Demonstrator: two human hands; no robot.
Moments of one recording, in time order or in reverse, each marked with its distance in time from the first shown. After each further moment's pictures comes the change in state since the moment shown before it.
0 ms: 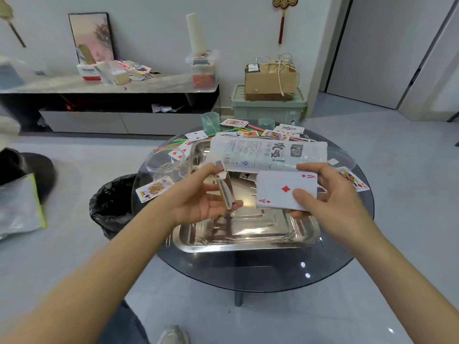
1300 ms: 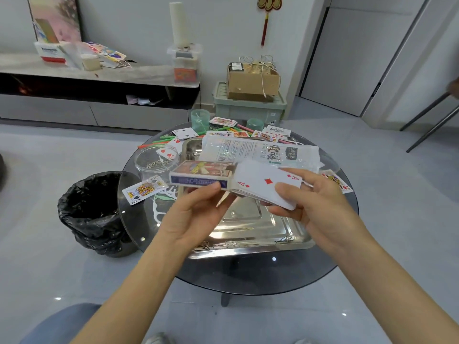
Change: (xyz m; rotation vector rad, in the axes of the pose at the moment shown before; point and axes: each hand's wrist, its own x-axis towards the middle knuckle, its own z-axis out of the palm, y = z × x) left_hand -0.009 -0.035 -0.005 -0.501 -0.339 0.501; right_hand -0.003 -0.031 0.045 0.384 0.049 0.240
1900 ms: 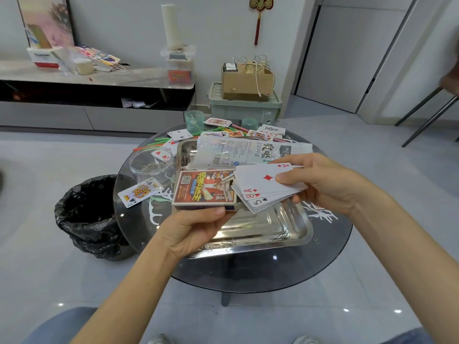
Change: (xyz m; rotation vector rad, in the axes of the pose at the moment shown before) left_hand -0.010 -0.002 -0.008 0.134 -0.069 -0.180; right_hand 0.026 -0.040 -0.015 -0.287 -0.239 0.203
